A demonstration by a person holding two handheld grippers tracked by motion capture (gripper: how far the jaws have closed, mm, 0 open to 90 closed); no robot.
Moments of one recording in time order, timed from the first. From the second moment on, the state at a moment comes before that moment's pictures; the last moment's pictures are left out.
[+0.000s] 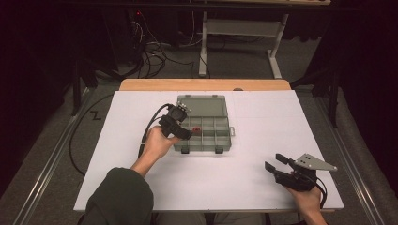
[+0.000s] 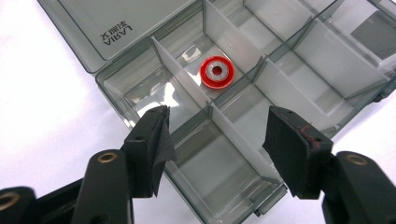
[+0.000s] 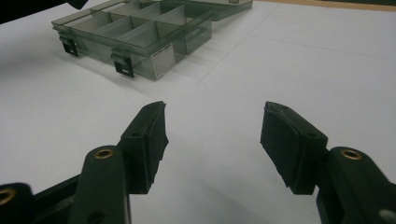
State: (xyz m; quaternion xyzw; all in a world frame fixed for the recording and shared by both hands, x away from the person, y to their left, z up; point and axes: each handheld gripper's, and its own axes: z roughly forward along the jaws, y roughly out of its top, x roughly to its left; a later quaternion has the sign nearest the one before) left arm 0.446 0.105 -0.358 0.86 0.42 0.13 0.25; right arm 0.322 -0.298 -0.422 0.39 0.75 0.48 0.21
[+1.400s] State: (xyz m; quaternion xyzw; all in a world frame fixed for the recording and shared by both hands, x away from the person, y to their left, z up) left arm 0.414 0.140 -0.371 0.84 0.45 0.13 0.28; right arm 0.321 -0.298 -0.422 0.39 0.76 0.49 0.21
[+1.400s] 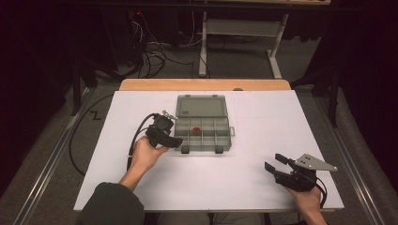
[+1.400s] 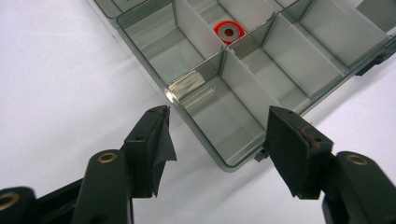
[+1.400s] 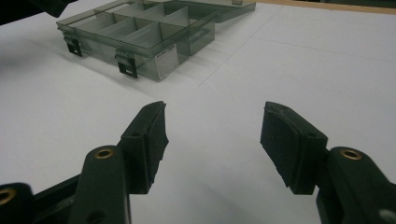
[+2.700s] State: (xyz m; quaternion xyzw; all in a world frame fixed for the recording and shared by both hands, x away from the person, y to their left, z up) left arm 0.396 0.161 -0.383 0.83 0.46 0.13 0.29; right arm 0.320 -0.298 -0.421 0.38 0.75 0.49 0.21
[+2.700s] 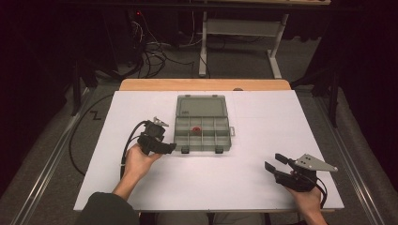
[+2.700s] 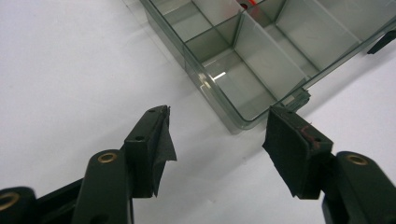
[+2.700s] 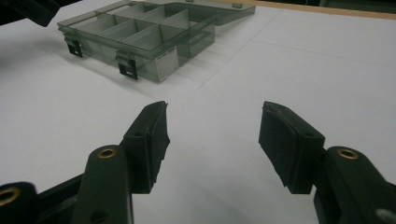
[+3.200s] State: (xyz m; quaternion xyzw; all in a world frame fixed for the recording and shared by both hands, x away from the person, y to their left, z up) left arm 0.392 0.167 -0.388 0.82 0.47 0.13 0.30; right arm 0.321 -0.297 -0.421 0.38 0.76 0.49 0.21
